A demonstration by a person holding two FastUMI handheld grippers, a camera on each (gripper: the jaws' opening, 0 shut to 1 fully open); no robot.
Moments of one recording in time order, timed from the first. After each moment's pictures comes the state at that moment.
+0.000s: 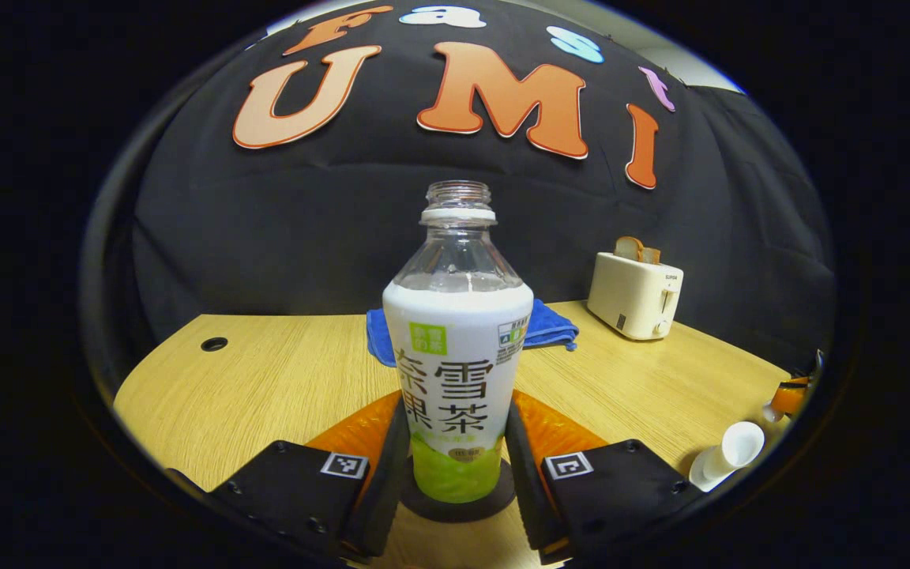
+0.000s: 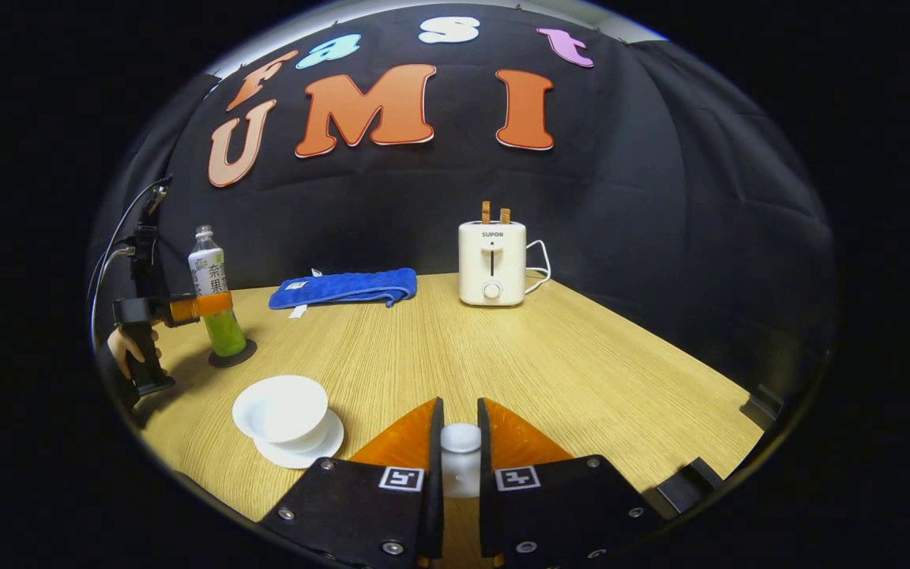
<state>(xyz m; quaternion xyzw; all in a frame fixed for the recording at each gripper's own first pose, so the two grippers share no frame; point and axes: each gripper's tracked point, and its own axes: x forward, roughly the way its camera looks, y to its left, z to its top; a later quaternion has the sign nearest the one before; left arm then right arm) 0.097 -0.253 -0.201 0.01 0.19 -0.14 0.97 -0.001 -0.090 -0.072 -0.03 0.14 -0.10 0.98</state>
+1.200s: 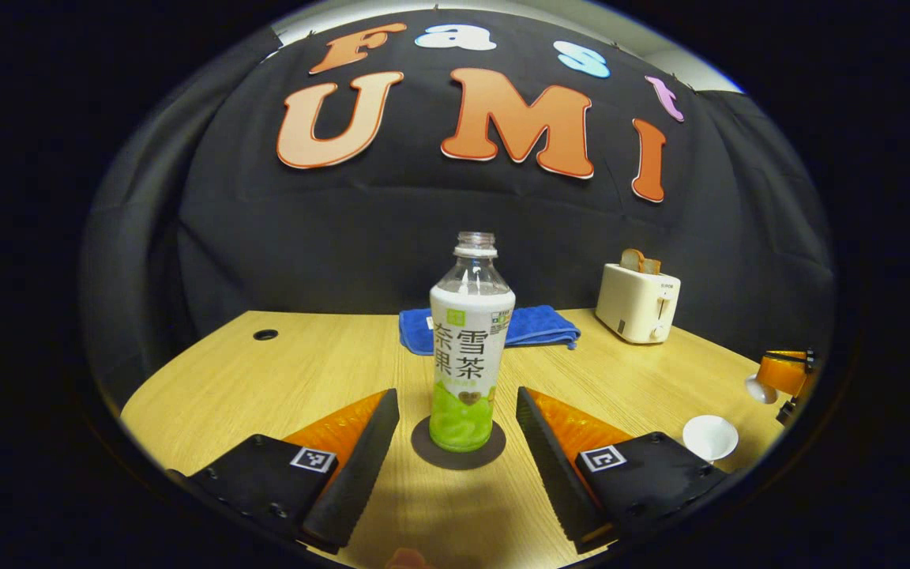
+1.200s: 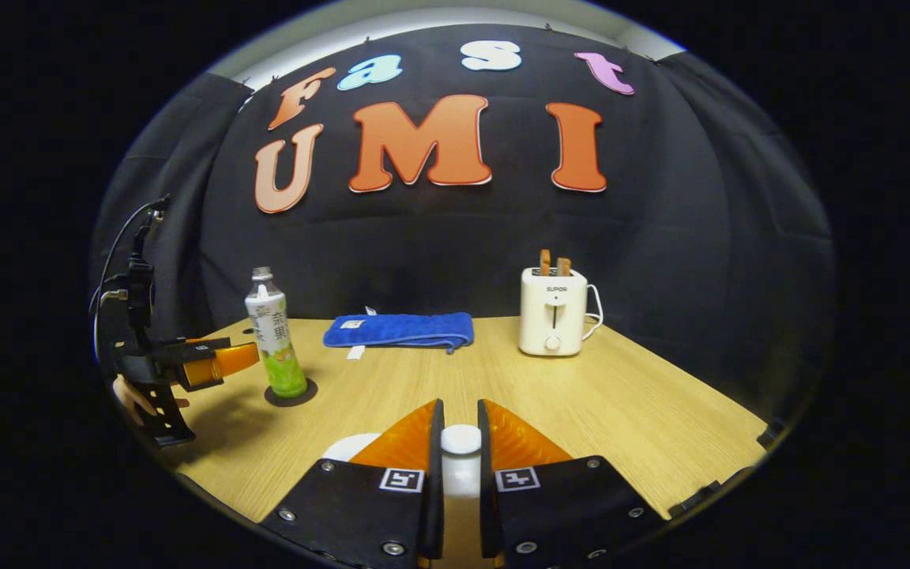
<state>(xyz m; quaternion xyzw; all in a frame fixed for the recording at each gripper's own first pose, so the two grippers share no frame) 0.072 -0.232 -0.182 0.01 0.16 -0.08 0.98 0.024 -0.008 -0.021 -0.04 0.08 0.00 1.00</state>
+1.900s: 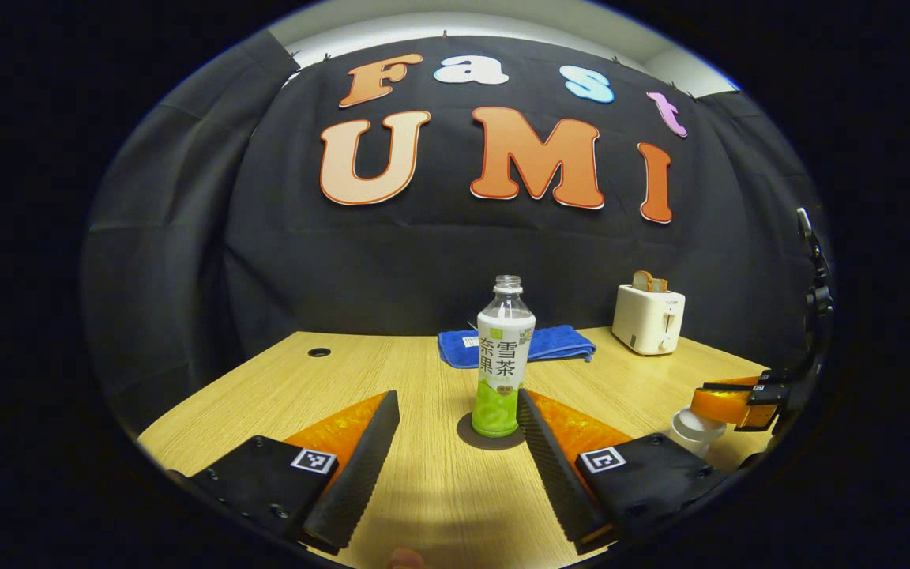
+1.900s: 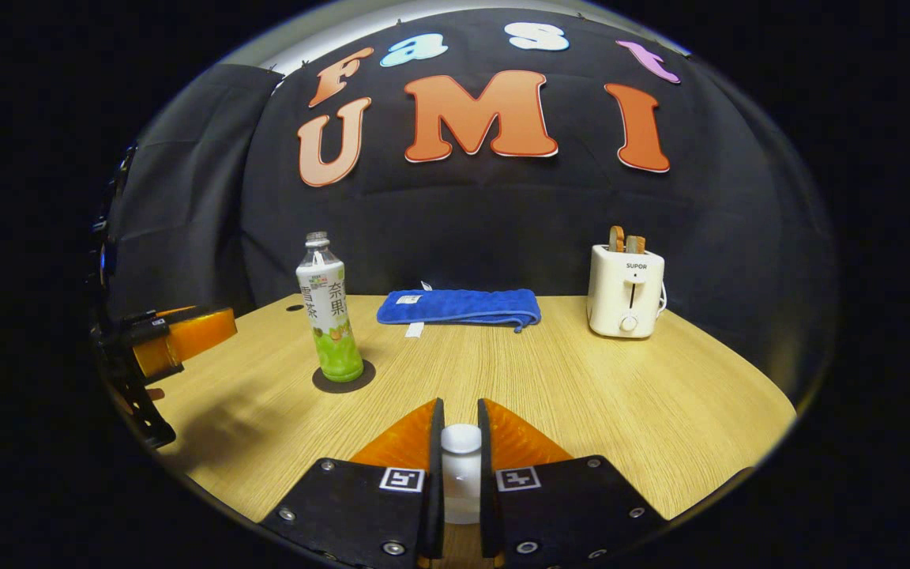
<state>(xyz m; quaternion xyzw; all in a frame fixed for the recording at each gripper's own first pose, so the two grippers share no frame) 0.059 -0.213 -0.163 0.02 0.12 -0.05 0.99 0.042 0.048 -0.063 -0.05 0.13 0.06 0.99</state>
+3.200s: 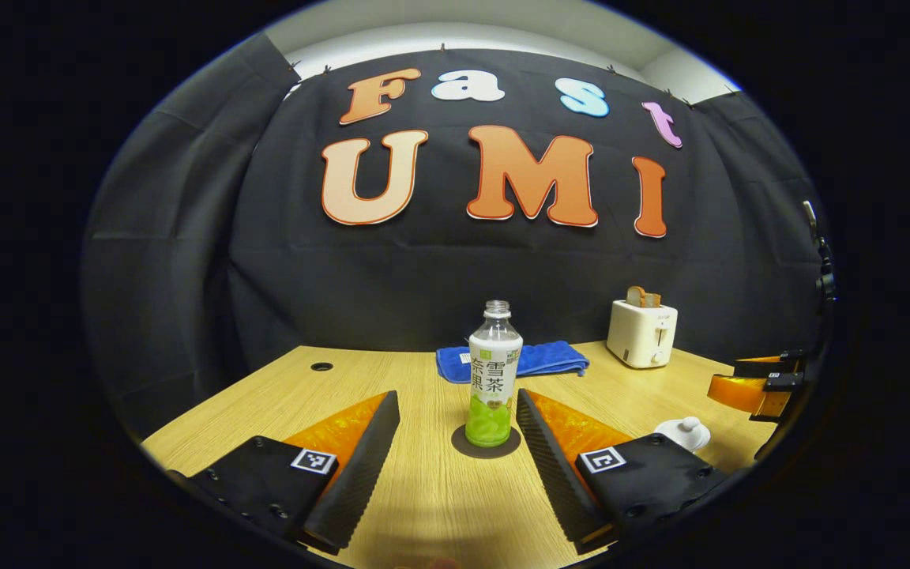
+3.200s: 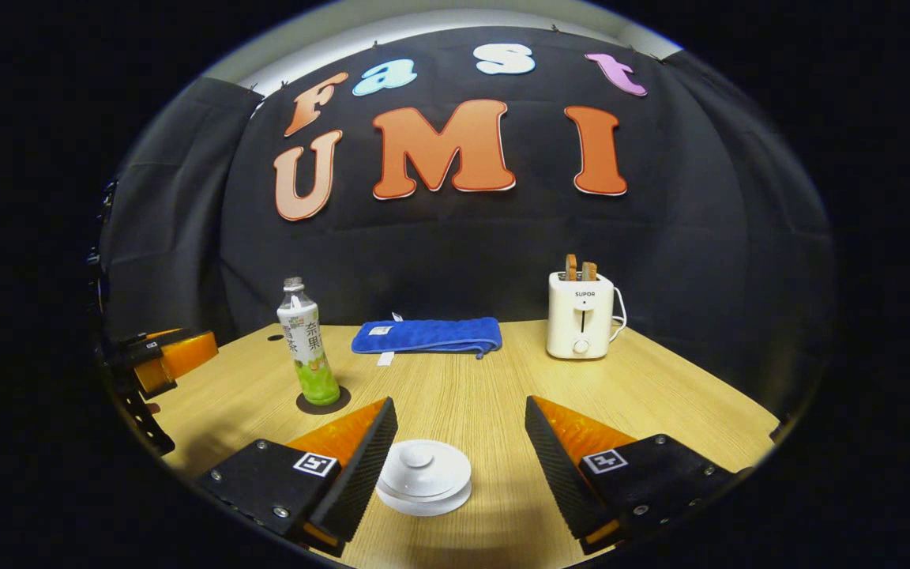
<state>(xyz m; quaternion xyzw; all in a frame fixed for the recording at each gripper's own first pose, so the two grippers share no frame) 0.061 -0.215 -0.148 0.02 0.09 -0.05 1.00 0.019 0.003 -0.015 -0.02 0.08 0.01 1.00</state>
